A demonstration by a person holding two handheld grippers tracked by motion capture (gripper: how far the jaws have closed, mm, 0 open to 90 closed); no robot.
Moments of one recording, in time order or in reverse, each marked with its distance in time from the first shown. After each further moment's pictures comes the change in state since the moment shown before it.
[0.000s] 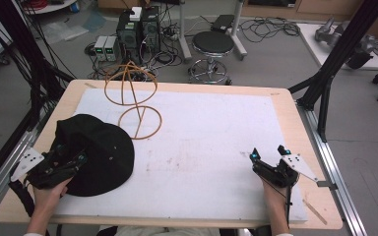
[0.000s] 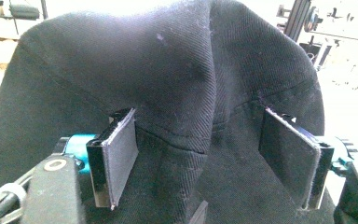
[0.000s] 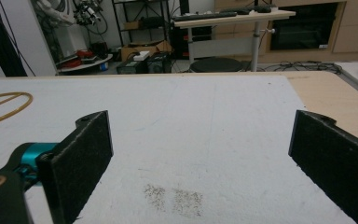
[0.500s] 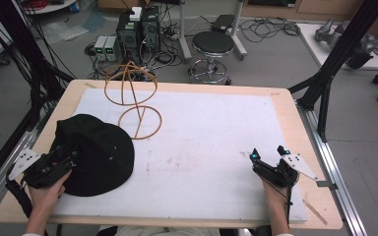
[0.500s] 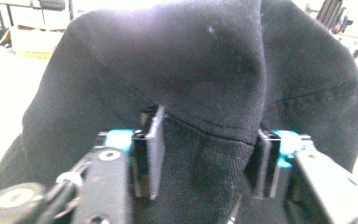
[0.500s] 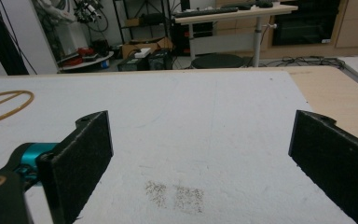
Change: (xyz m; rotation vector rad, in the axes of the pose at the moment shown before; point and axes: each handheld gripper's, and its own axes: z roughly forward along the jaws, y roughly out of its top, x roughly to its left) left arm 0.006 0.000 -0.004 0.008 0.080 -0.028; right arm -0.001 -0.001 0.001 0.016 0.002 -0.001
